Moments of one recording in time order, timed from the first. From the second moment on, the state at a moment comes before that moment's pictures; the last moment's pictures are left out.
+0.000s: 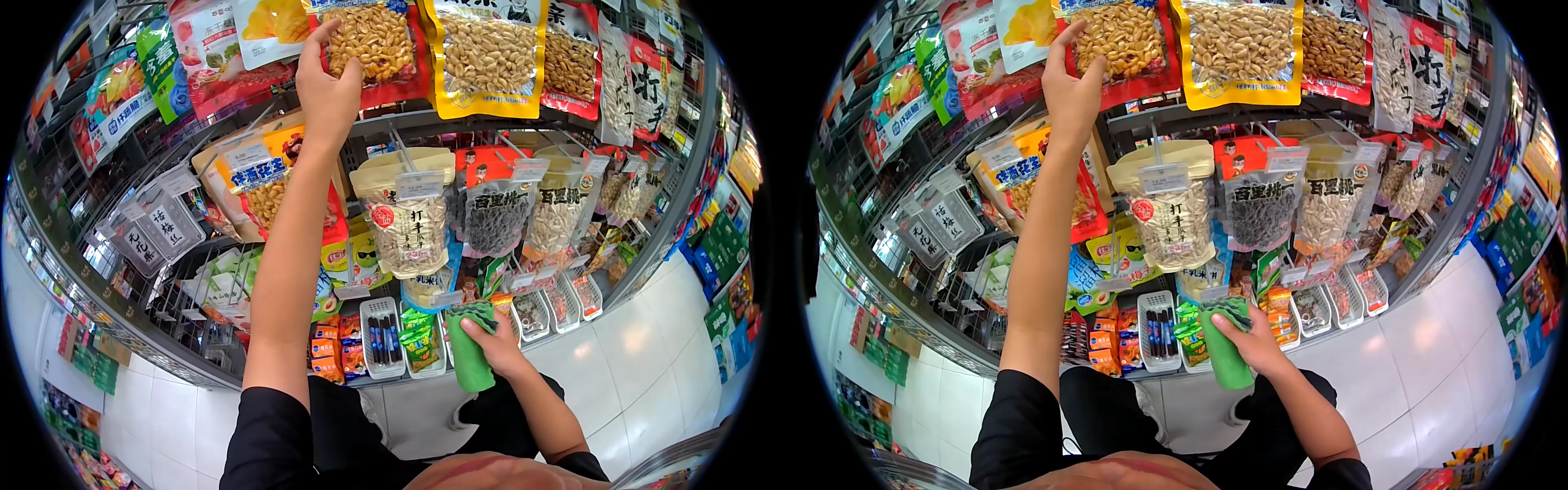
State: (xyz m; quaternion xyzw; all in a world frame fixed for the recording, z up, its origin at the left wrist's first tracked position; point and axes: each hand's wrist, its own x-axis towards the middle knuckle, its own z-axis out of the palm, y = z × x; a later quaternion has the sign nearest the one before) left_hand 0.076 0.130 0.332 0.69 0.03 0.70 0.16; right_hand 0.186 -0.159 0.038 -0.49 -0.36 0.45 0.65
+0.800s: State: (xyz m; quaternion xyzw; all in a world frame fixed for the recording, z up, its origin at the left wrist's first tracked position) left_hand 0.046 0.072 0.337 0.69 0.02 0.71 0.13; right_hand 0.184 -0.159 0.037 -0.49 -0.39 0.45 0.63
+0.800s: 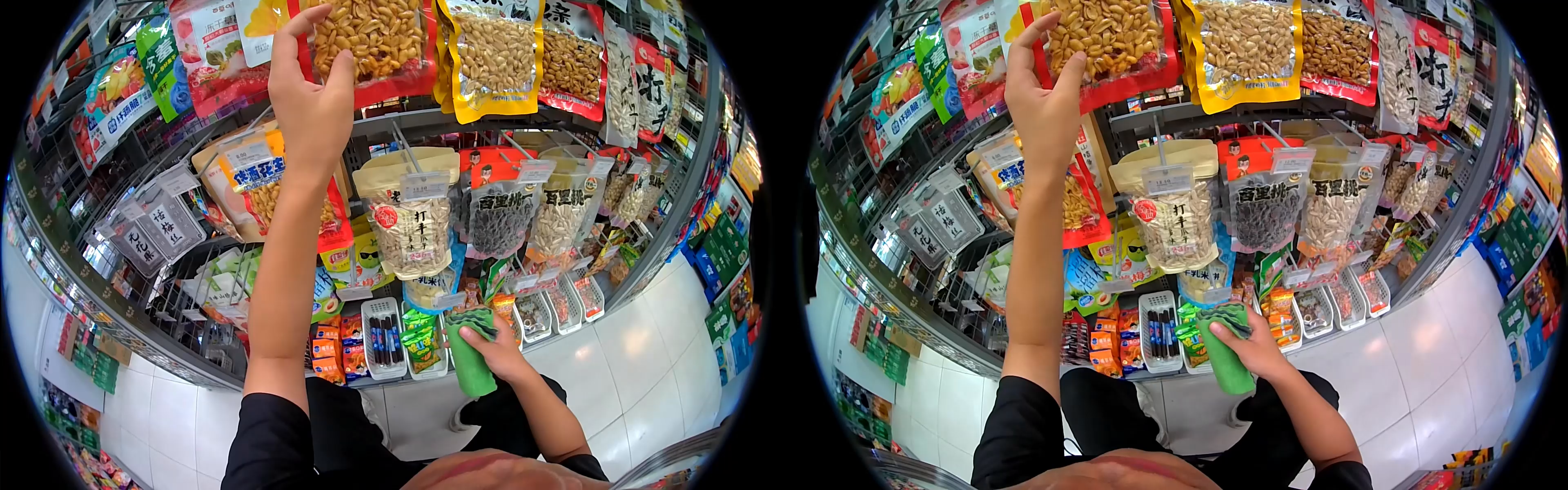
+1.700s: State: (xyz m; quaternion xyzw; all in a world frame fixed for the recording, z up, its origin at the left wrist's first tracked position) left_hand -0.026 -0.014 0.137 0.57 0.00 0.73 0.39; right_hand 0.194 -0.165 0.060 -0.47 -0.25 0.43 0.73
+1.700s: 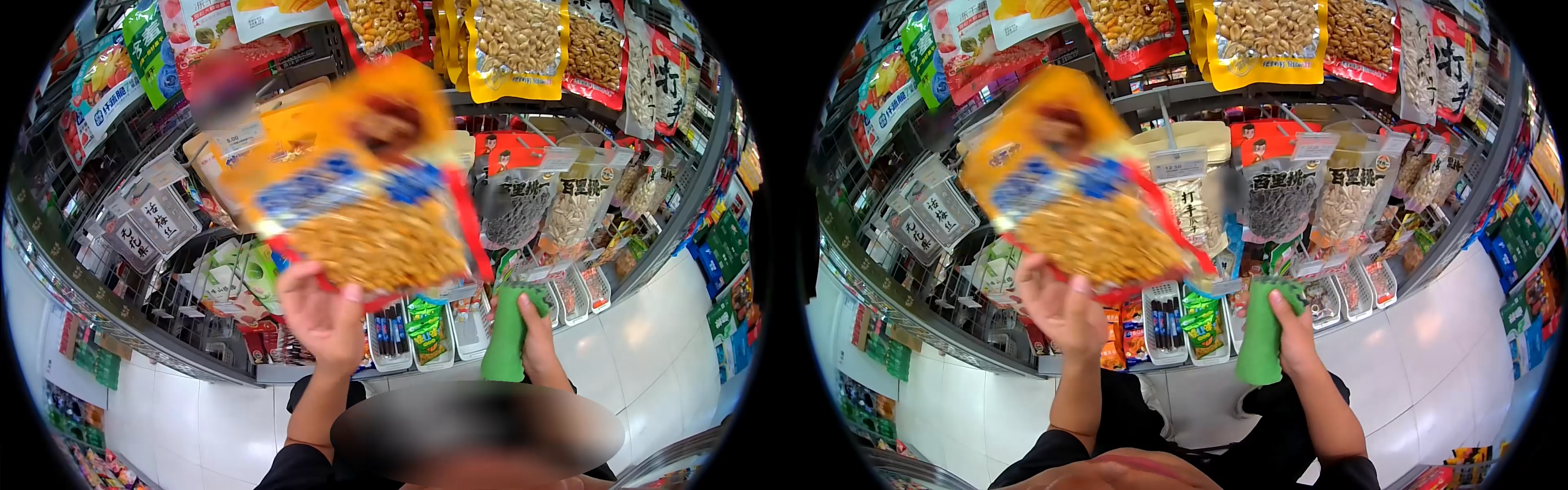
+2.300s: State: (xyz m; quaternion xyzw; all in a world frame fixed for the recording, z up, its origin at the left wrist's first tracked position) left_hand -0.012 -0.037 0.002 0.58 0.16 0.41 0.69; right_hand 0.194 -0.143 0.053 -0.65 -0.23 0.33 0.64
